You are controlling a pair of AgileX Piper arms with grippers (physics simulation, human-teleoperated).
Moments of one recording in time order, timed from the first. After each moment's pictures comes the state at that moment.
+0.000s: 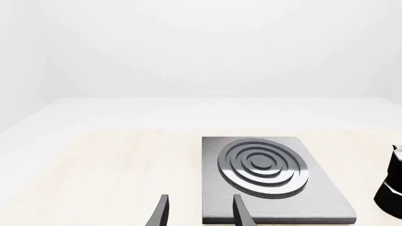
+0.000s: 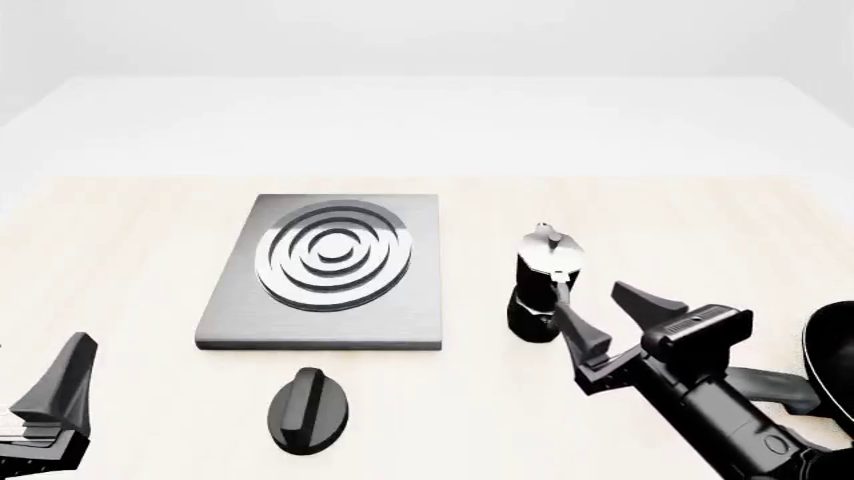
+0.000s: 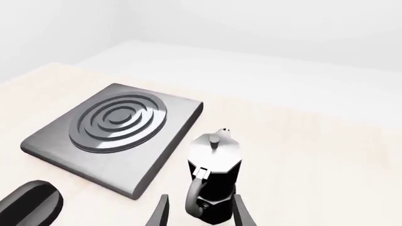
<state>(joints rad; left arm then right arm) 0.00 0.00 0.00 0.00 0.00 0.42 1.46 -0.09 -1.18 0.03</state>
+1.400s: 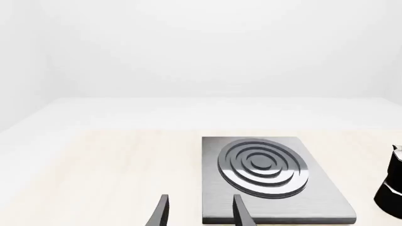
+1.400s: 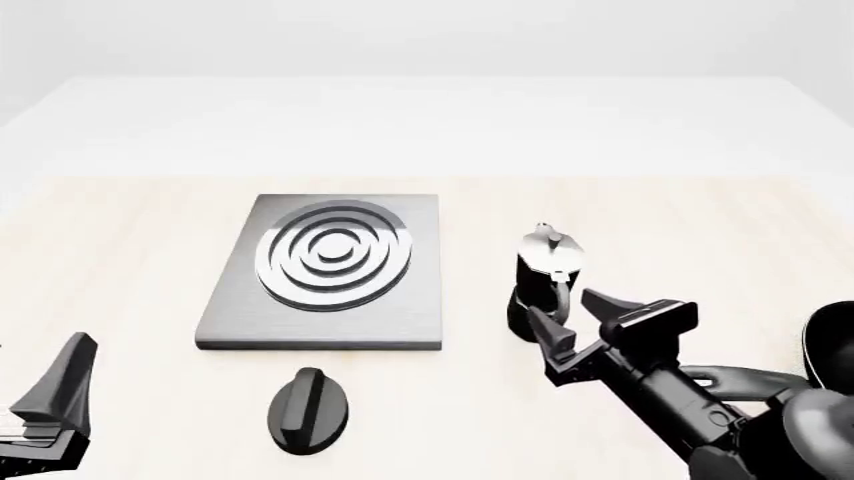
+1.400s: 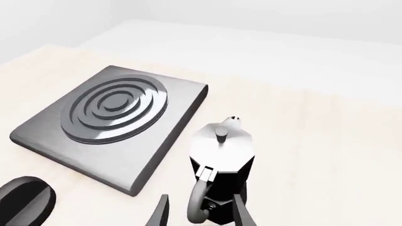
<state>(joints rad) 0.00 0.00 0.00 0.00 0.00 0.44 1.69 -0.19 -1.22 0.06</state>
